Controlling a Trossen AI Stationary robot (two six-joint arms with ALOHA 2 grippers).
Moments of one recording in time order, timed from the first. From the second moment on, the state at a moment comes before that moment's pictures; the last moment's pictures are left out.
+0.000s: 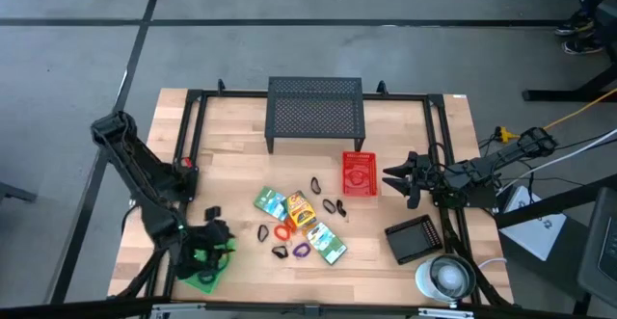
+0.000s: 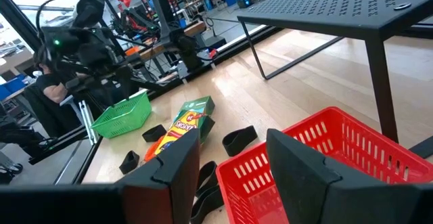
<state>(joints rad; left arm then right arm) -0.96 1.29 0.80 -0.55 -0.53 -0.98 0.46 0.27 0.02 0.11 0.59 0.54</state>
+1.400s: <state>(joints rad) -0.51 1.72 0.80 -0.07 -0.25 -0.04 0.46 0.27 0.02 0.11 0.62 0.54</state>
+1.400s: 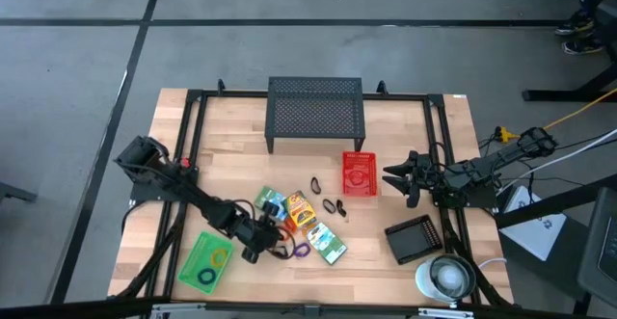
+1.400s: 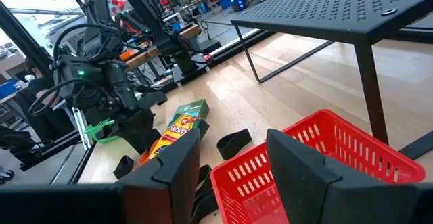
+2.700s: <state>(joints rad) -1.05 1.23 0.87 -0.83 -0.21 -1.12 0.46 0.28 0.02 0.09 0.62 0.54</state>
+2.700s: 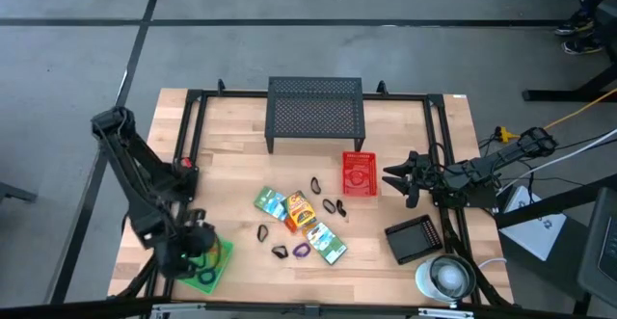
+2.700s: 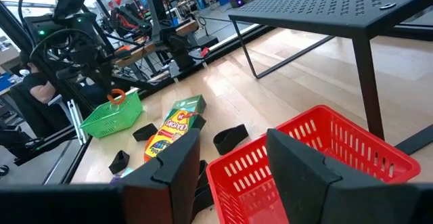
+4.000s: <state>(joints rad) -0.89 1.25 0.87 -0.52 -0.54 -0.77 0.46 0.28 0.02 0.10 0.62 0.54</state>
